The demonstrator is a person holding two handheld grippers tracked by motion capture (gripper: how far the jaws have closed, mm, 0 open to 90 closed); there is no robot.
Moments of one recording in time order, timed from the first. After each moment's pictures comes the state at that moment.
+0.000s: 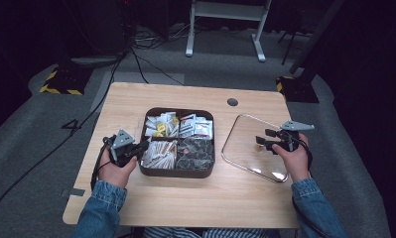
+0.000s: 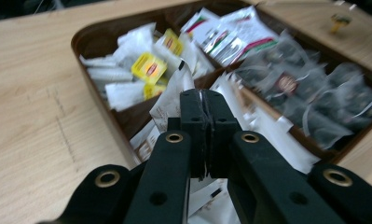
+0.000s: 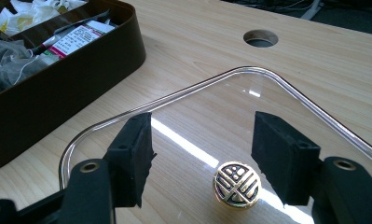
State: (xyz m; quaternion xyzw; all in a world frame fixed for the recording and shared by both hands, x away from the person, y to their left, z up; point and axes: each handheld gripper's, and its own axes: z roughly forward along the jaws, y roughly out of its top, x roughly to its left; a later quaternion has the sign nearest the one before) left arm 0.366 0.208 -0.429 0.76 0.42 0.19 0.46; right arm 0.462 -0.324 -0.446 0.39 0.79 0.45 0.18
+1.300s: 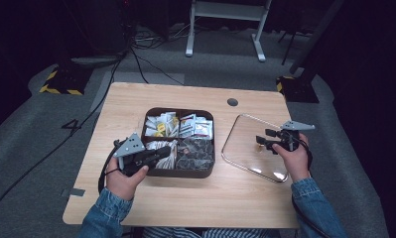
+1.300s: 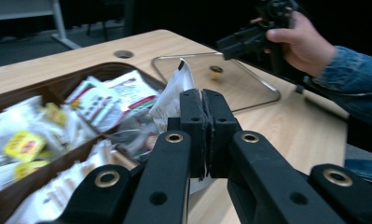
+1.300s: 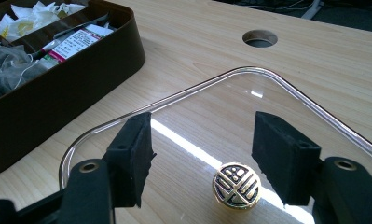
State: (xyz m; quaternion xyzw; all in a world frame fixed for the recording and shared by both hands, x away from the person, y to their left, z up) left arm 0.330 0.164 -0.390 0.76 0.30 0.12 0.56; right arm 0.463 -0.326 -0.447 0.39 0.78 0.45 0.17
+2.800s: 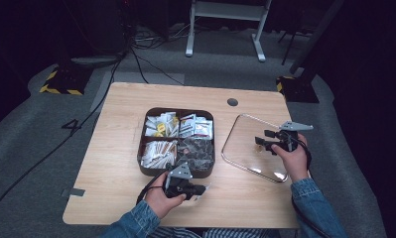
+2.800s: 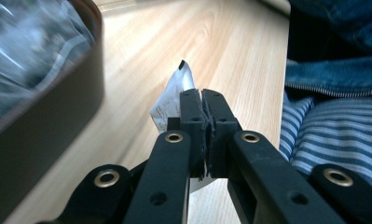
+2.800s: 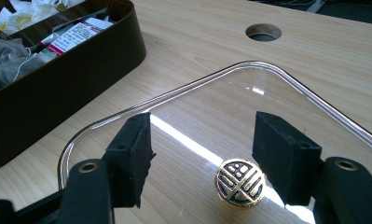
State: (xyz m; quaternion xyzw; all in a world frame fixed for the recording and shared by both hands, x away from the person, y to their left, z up) left arm 0.321 0.068 -0.468 0.86 0.23 -0.05 0.45; right arm 0.464 -0.325 -0.451 0.39 0.78 0.45 0.16
